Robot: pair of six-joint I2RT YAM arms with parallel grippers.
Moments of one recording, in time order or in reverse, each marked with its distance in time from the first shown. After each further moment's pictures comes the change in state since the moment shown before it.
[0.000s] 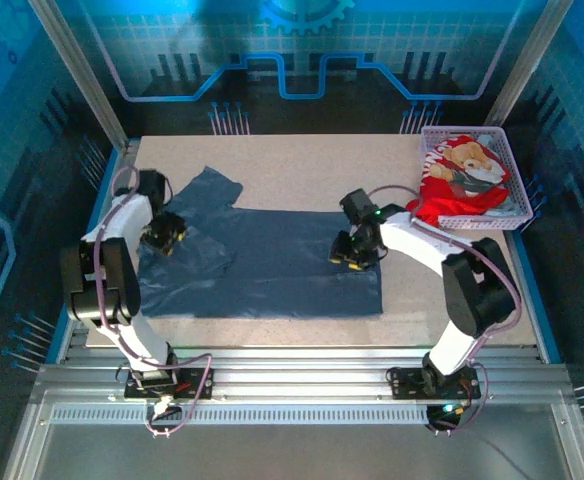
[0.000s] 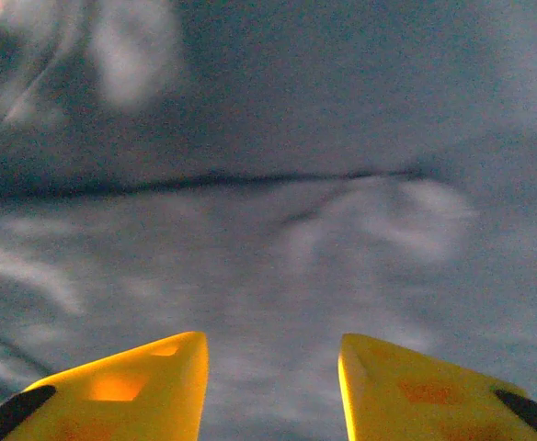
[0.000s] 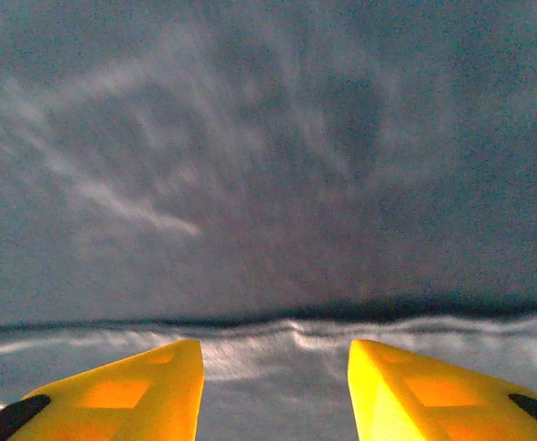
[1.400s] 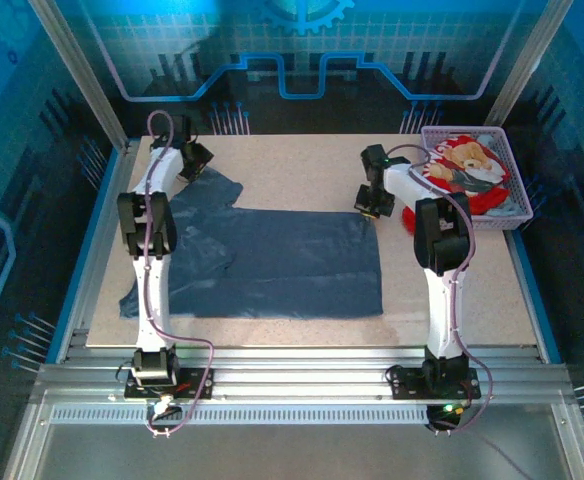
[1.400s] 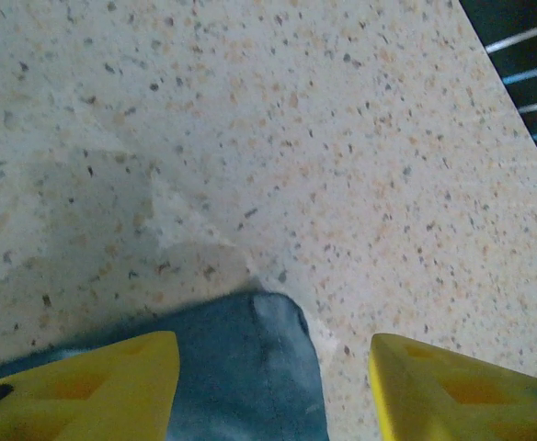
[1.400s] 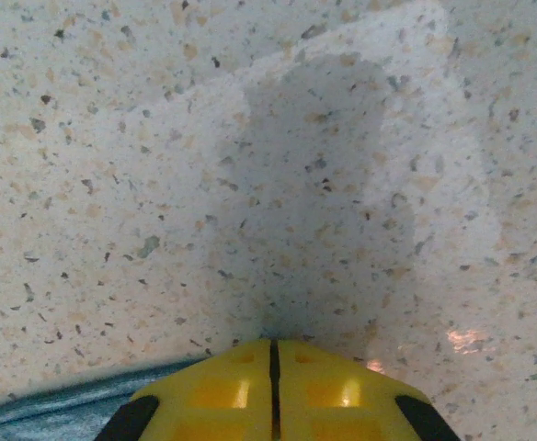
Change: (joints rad) left arm -0.056 0.840 1.022 0.176 0.041 0.092; right arm -0.241 0.573 0.620 -0.131 0.190 -0.134
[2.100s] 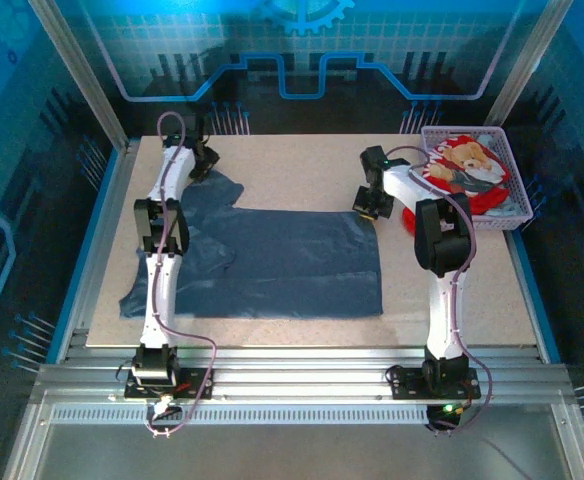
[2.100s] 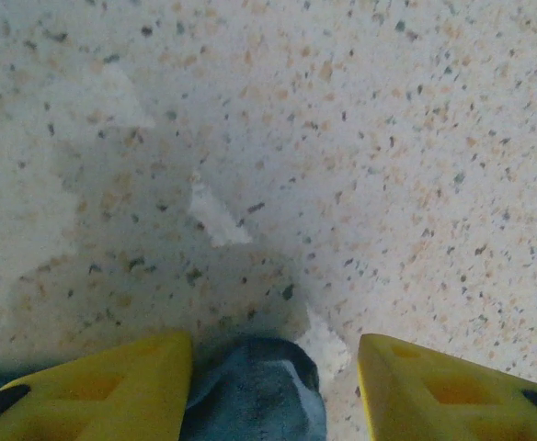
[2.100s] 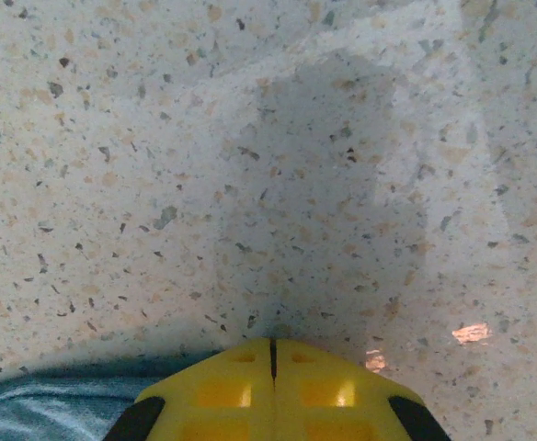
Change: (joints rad) left arm -0.047 0.202 0.343 -0.246 -0.081 -0.114; right arm 0.003 -0.019 -0.031 0.017 -0.026 -0.010
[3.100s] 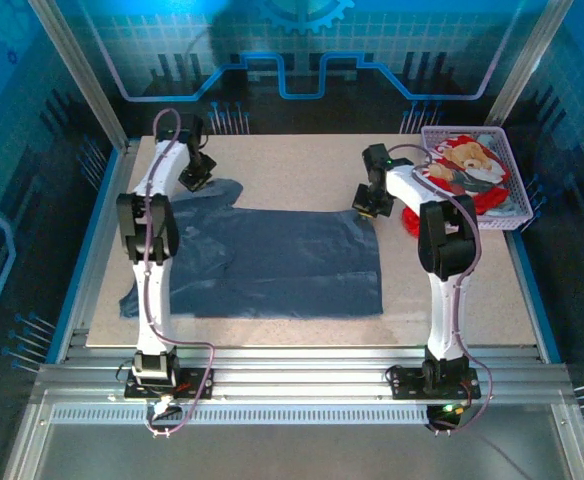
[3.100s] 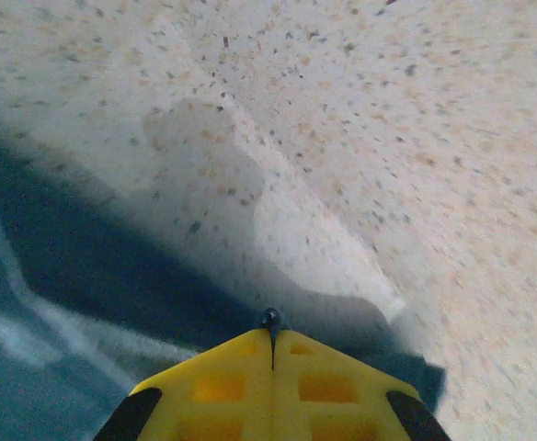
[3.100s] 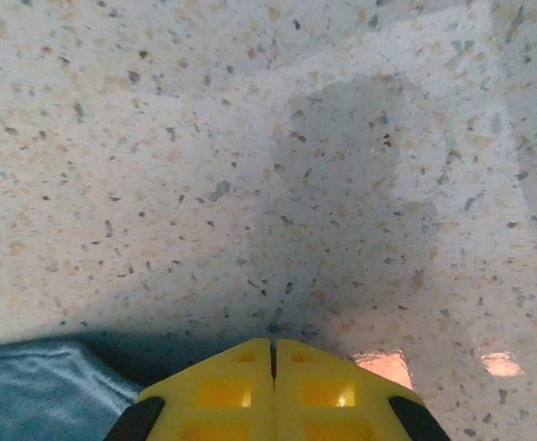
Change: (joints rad) left arm -0.022 -0.401 -0.461 -0.078 -0.006 0.048; right arm -0.001 -0.062 -0.042 0.034 -0.047 -0.020
